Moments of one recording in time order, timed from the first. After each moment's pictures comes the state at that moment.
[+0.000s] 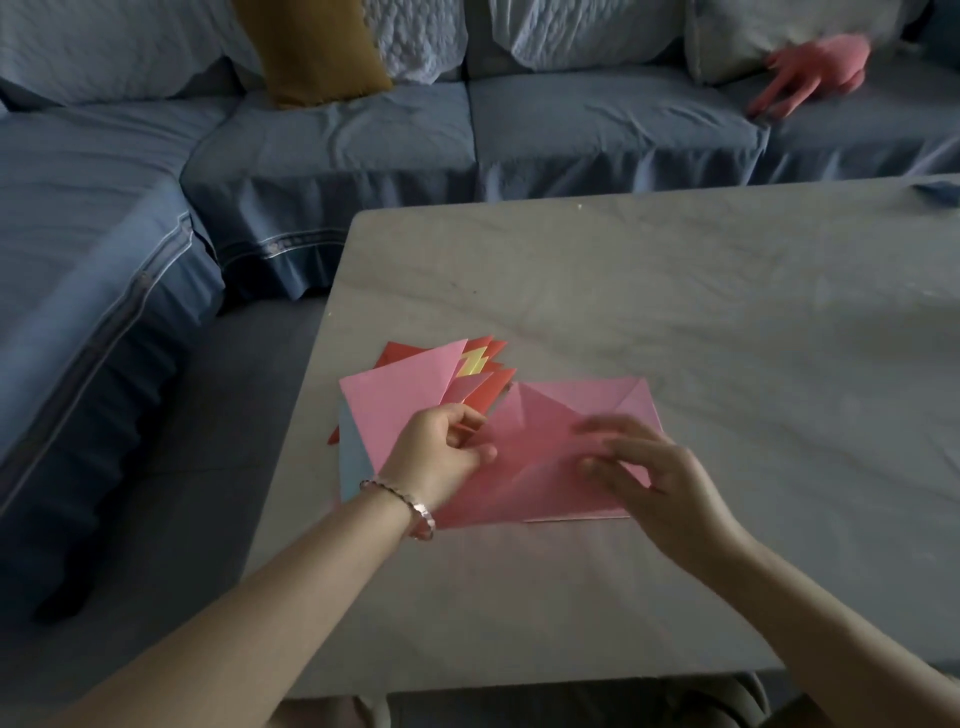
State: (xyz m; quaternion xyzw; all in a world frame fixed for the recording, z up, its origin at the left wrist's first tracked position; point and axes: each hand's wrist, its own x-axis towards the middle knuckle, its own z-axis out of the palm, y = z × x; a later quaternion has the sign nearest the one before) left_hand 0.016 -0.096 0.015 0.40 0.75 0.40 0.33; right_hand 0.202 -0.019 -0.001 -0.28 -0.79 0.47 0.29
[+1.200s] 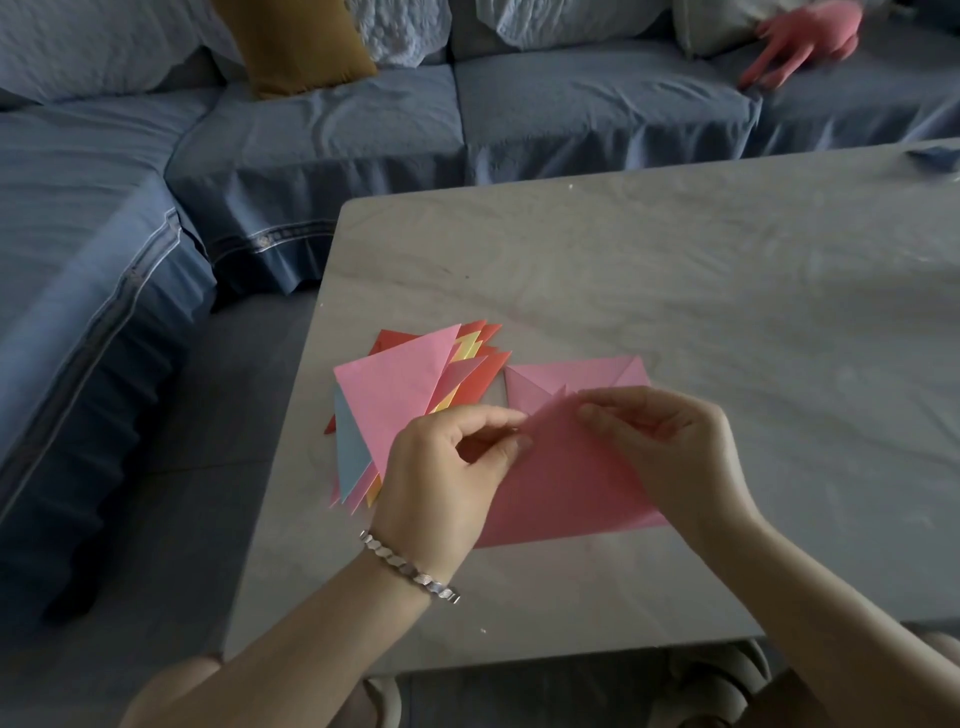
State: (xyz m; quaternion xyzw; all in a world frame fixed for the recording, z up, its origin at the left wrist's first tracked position) left_hand 0.058 -0.129 0.047 0.47 0.73 0.47 0.16; right_hand 0.193 -0.037 0.032 -0.36 -0.65 0.52 0.41
